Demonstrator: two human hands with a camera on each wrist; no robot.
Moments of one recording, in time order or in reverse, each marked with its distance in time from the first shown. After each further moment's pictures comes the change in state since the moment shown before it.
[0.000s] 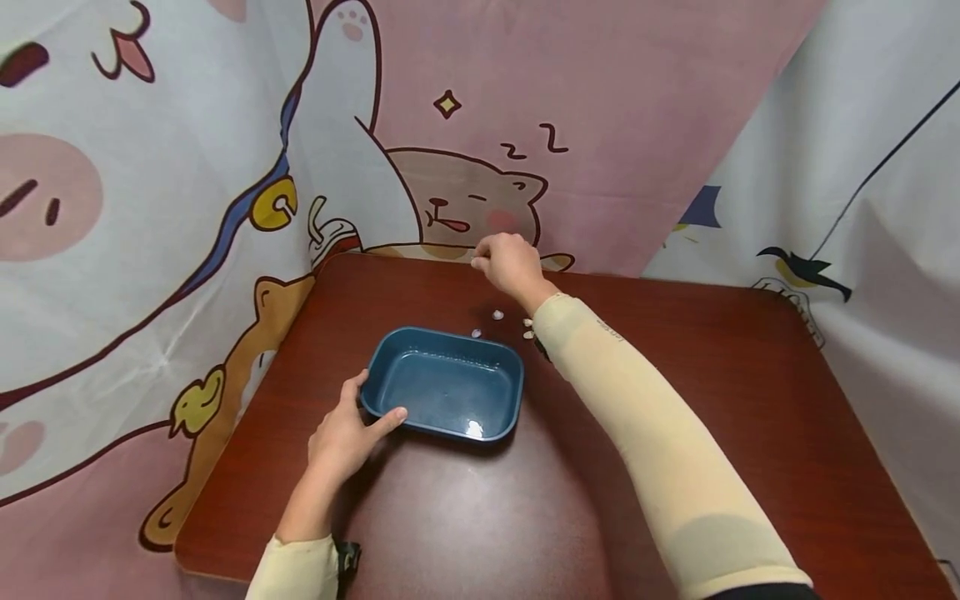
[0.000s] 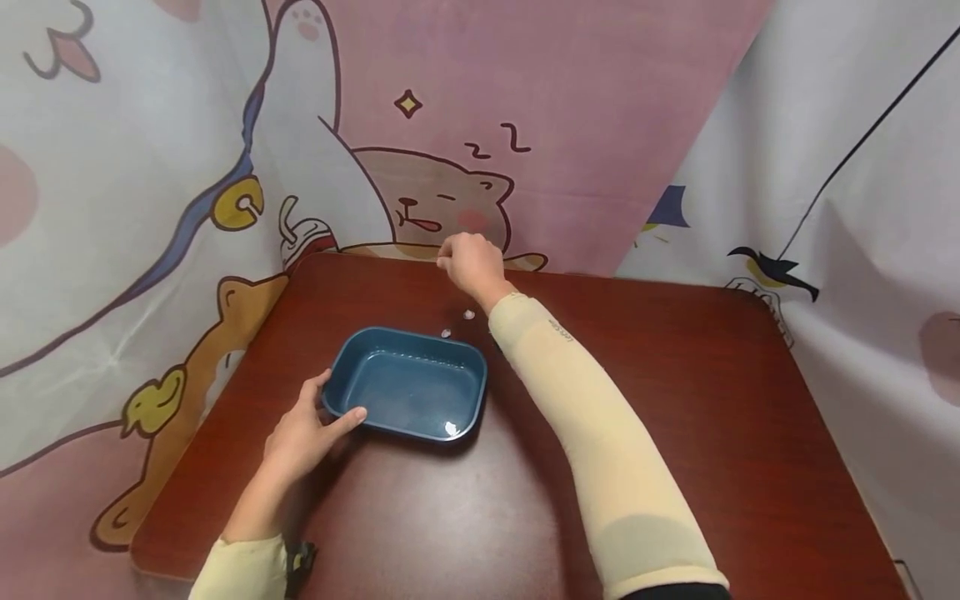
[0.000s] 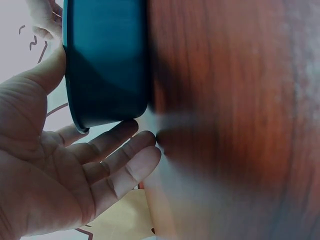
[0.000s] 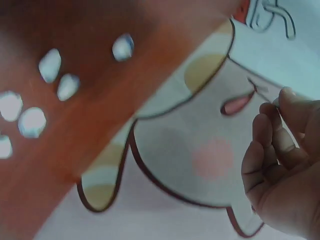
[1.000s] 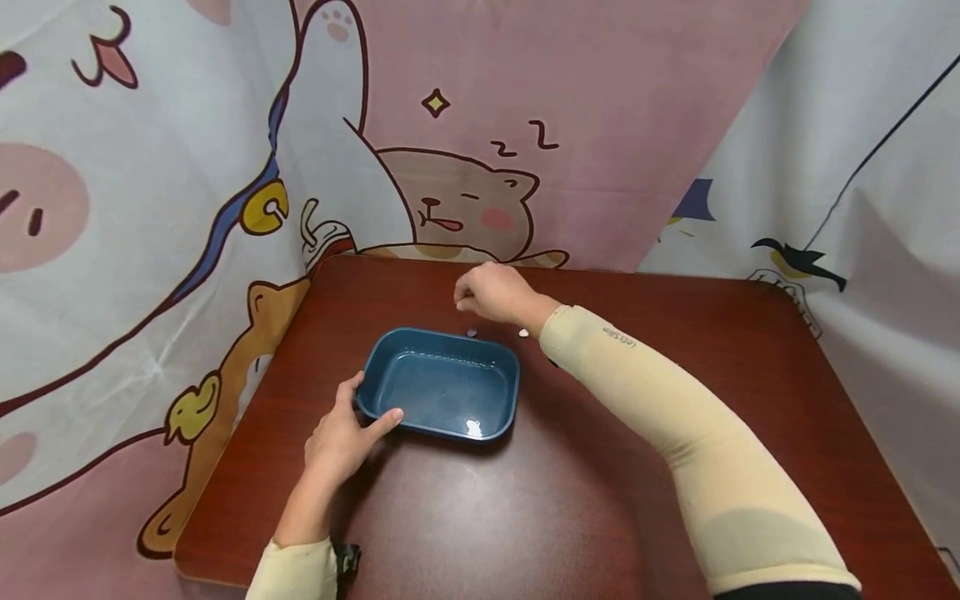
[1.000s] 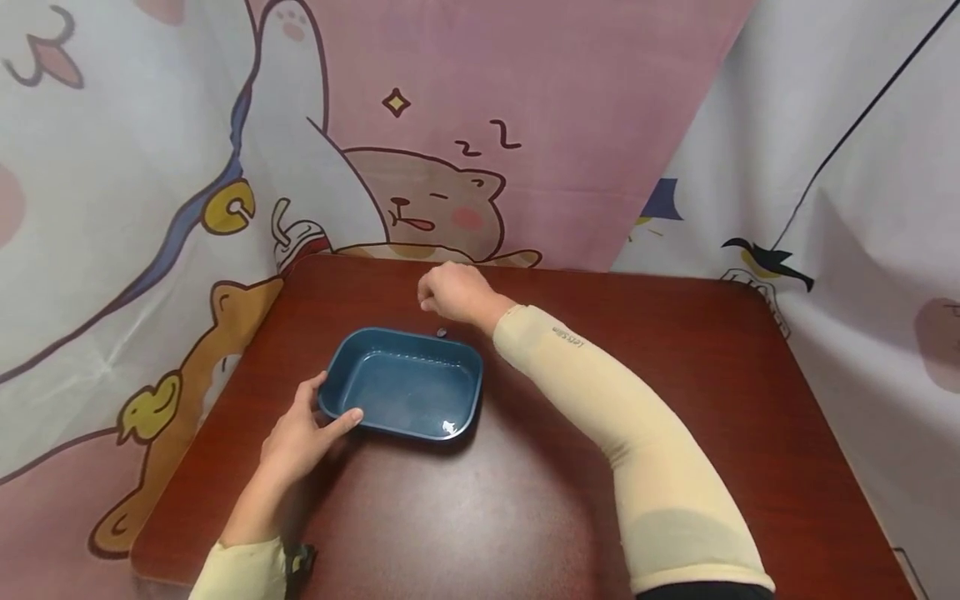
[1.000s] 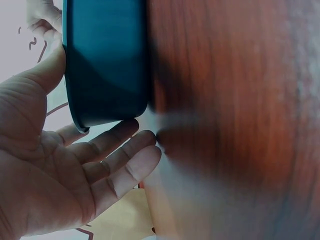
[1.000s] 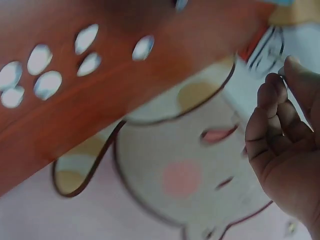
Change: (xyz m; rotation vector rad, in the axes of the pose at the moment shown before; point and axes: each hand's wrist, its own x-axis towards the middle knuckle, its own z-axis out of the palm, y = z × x) left_hand -0.001 0.005 0.001 -0.006 -0.017 -0.013; right_hand -0.033 -0.003 0.007 -0.091 -0.215 -0.326
